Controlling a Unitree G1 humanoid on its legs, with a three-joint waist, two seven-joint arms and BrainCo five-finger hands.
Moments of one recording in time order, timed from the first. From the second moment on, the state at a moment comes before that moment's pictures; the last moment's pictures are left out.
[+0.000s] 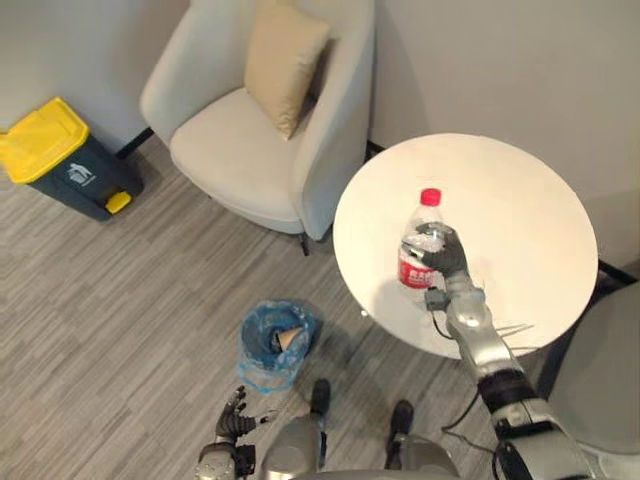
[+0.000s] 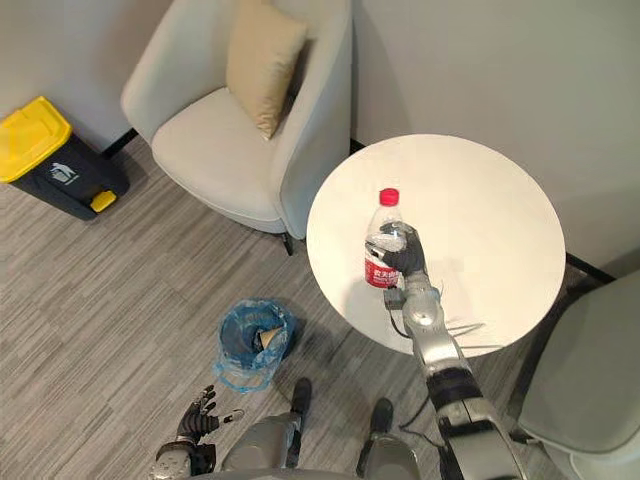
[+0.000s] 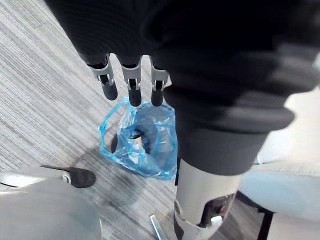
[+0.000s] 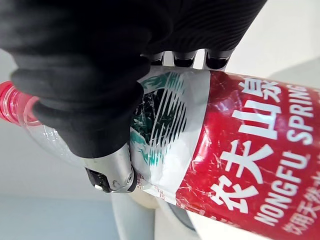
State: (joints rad) left arm 0.18 0.12 -0.03 0.83 -0.12 -0.22 0.07; right arm -0.22 -0.25 0.09 0.27 -0.02 -0.20 -0.22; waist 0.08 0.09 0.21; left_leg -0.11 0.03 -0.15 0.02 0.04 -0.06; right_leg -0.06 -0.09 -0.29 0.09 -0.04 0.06
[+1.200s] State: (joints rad) left arm -0.02 0.15 -0.09 0.86 -0.12 -0.25 0.11; right arm -0.30 -0.29 0.36 0.21 -0.21 -0.26 -0.15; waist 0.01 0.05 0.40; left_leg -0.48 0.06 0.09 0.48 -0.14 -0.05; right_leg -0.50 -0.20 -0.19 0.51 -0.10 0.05
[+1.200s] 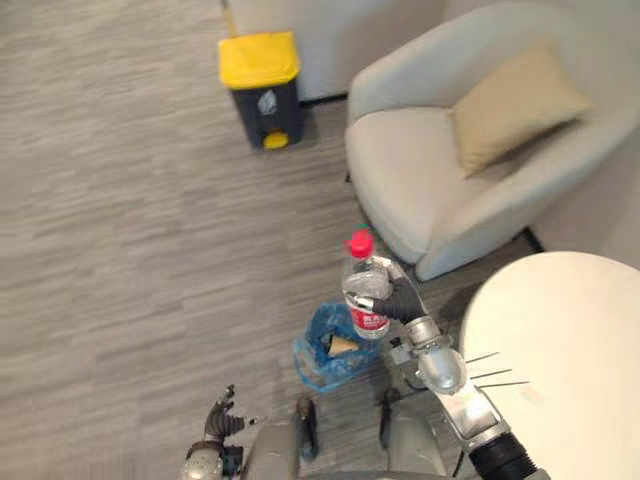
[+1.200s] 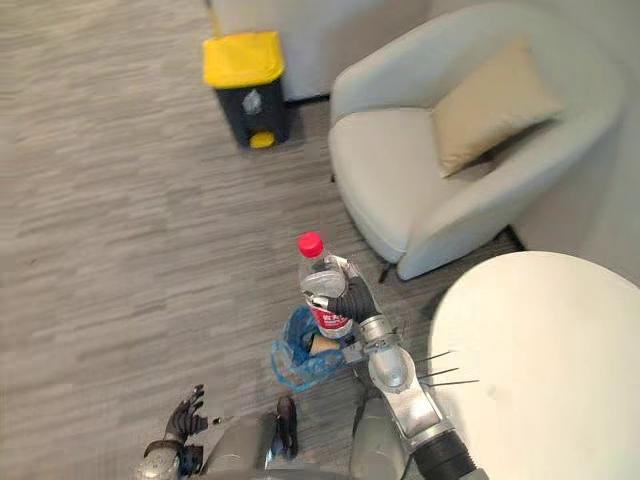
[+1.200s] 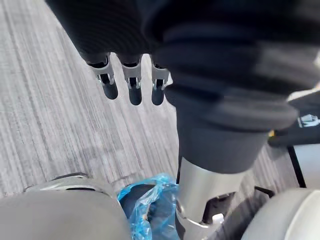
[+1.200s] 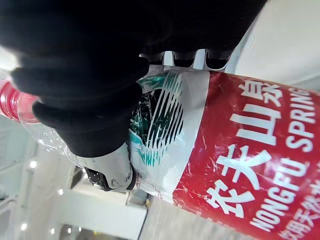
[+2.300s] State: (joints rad) left arm -0.41 0.17 0.05 0.52 -0.31 -0.35 0.22; right arm -1.03 -0.34 0.35 0.73 -0.28 -0.13 -0.46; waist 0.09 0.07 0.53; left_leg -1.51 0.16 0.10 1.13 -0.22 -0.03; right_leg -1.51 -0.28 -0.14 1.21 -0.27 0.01
